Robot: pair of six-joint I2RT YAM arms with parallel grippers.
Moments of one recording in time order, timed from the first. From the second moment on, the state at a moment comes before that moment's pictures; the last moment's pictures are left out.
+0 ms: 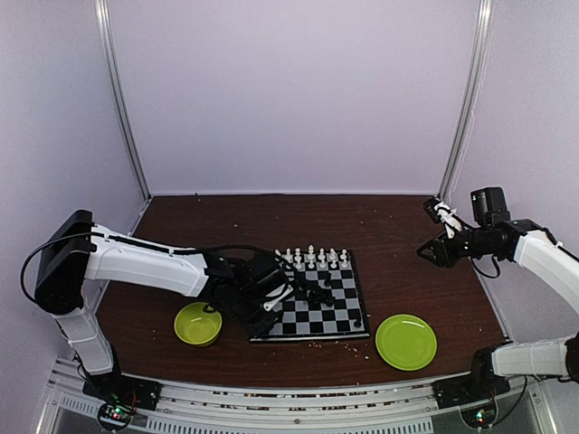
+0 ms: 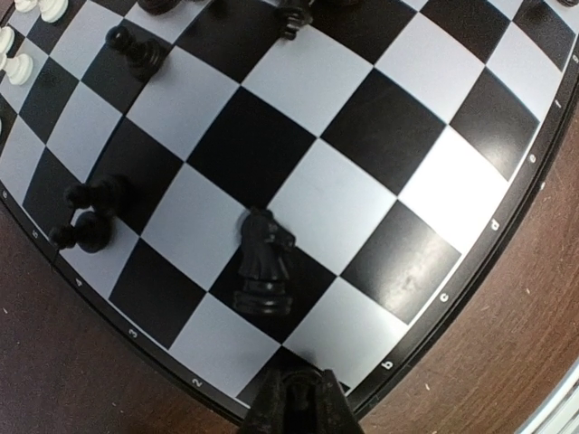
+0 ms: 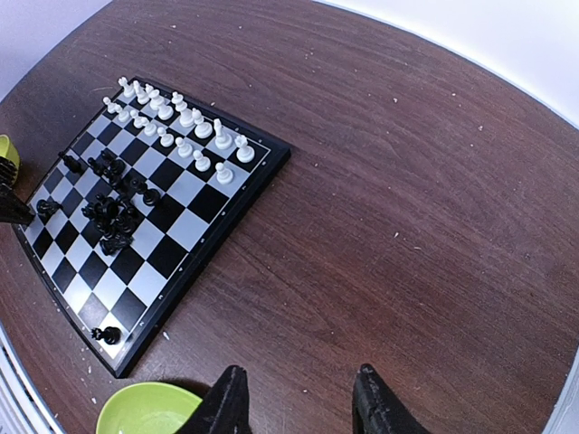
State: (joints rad) left arm -1.10 1.77 1.11 -0.55 -0.09 -0.18; right arm 0.09 1.08 0.83 -0.55 -0.44 -0.33
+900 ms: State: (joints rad) left arm -1.10 1.75 1.13 -0.55 -0.13 -0.18; right arm 0.09 1.10 0.83 -0.56 -0.45 -0.34
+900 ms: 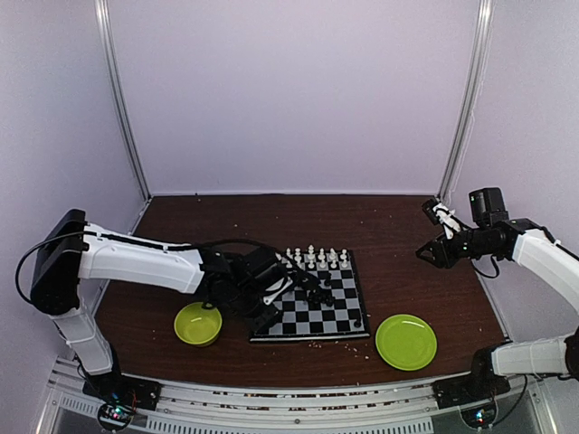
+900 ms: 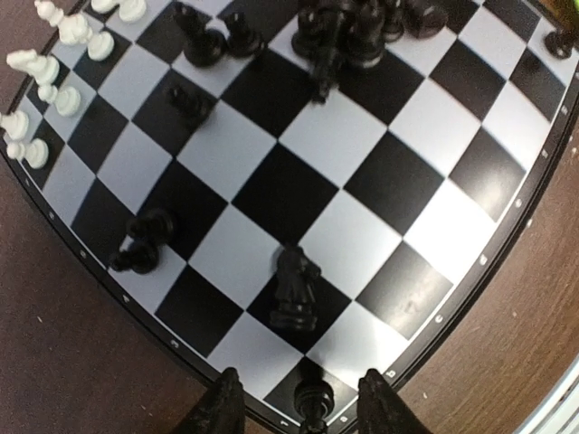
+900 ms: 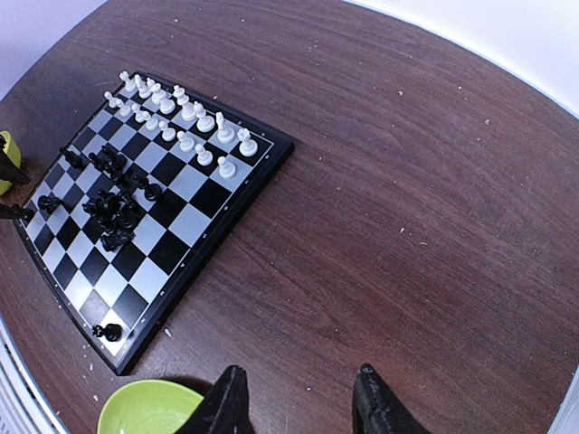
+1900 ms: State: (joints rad) left arm -1.02 1.92 1.29 -0.60 0.02 -0.07; right arm 0.09 1.10 0.83 -0.56 -0.45 -0.34
